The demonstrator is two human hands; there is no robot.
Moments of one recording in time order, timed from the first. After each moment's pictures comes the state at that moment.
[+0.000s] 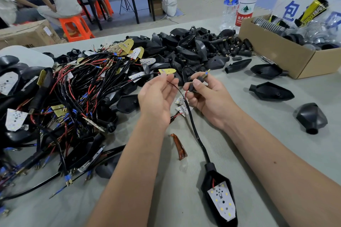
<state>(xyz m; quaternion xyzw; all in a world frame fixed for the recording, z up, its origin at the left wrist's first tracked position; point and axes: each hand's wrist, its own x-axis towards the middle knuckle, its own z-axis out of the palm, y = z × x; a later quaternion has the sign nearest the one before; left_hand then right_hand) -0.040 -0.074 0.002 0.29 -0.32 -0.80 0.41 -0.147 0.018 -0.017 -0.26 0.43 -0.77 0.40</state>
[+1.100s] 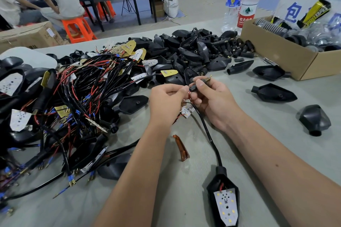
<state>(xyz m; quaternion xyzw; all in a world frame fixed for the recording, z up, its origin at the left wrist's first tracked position) -0.041 -0.069 -0.010 0.36 -0.66 -0.57 0.33 -0.148 0.016 -0.019 -0.21 0.43 -0.79 0.38</state>
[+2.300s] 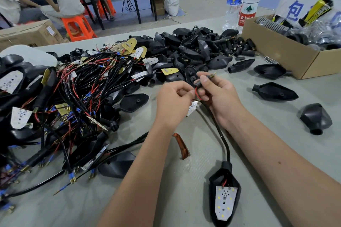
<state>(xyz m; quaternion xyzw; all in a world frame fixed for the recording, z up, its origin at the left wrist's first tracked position) -0.046 -0.062 -0.009 0.32 -0.74 -0.51 0.31 -0.154 0.016 -0.020 -0.20 0.43 -0.81 0.35</state>
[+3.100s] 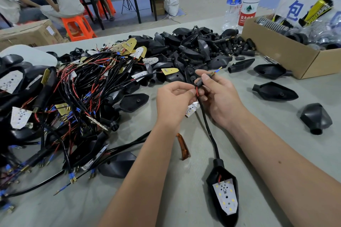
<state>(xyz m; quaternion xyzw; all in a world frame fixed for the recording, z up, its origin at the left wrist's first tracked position) -0.049 -0.054 -0.009 0.32 -0.60 -0.65 0.33 -0.158 0.014 -0.023 -0.21 0.42 -0.80 0.36</state>
